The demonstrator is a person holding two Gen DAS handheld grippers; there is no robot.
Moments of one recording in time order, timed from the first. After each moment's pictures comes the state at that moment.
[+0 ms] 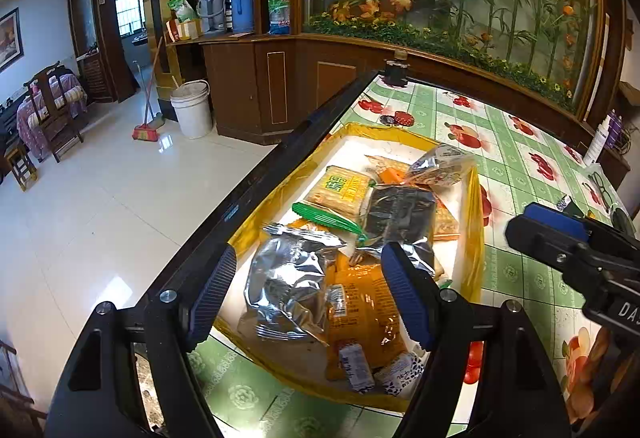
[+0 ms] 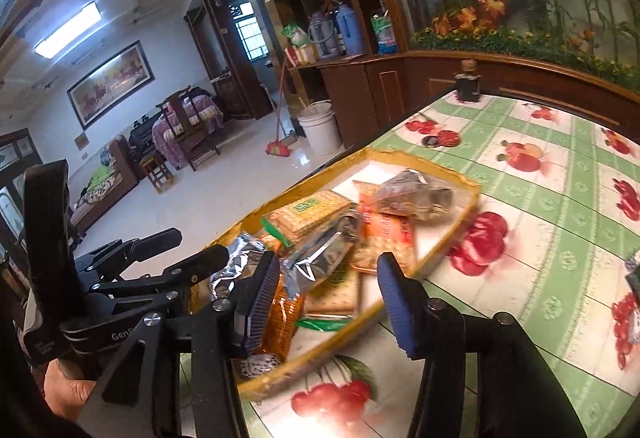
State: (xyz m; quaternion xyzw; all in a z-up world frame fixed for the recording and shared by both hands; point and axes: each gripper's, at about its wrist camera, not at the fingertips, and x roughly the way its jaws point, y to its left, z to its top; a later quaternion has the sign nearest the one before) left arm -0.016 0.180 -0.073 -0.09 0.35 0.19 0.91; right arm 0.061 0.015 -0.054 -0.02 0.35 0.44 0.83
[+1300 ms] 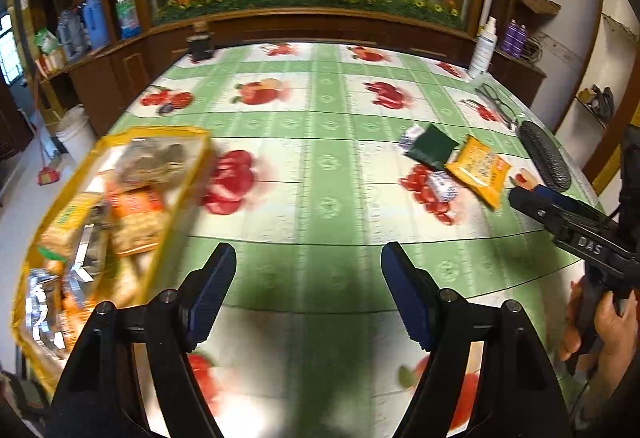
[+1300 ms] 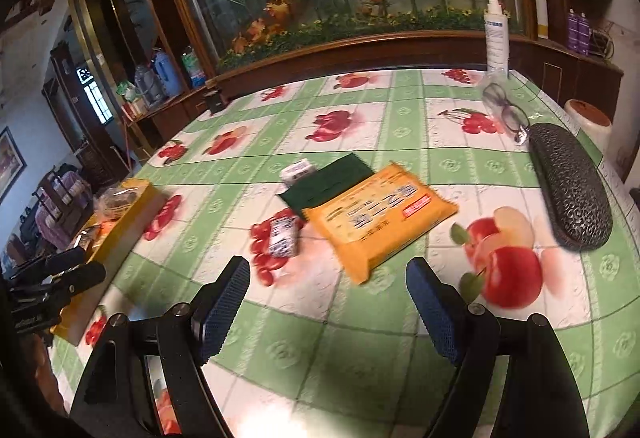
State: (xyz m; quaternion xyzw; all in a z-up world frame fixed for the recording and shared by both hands) left arm 0.078 -0.026 -0.075 -0.02 0.42 -0.01 0.91; right arm 0.124 -0.277 -0.091 0.06 0.38 0.17 0.91
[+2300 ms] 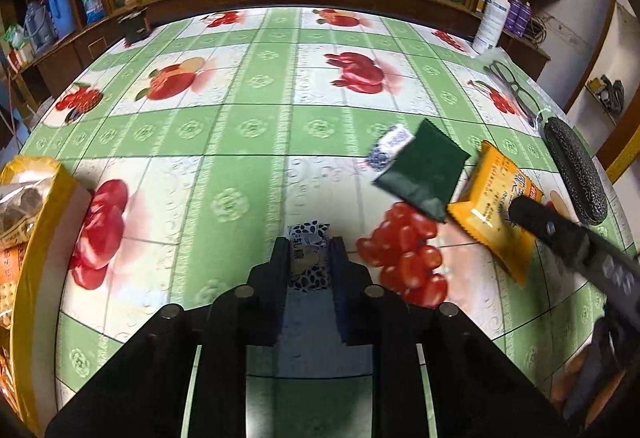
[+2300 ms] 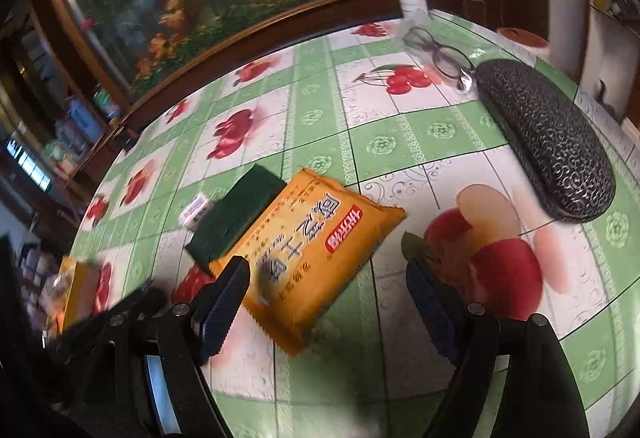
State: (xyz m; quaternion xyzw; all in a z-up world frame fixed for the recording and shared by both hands) left arm 0.180 -0.078 -0.126 -0.03 0.46 -0.02 0.89; right arm 0.187 -0.294 -0.121 0.16 0.43 0.02 0.89
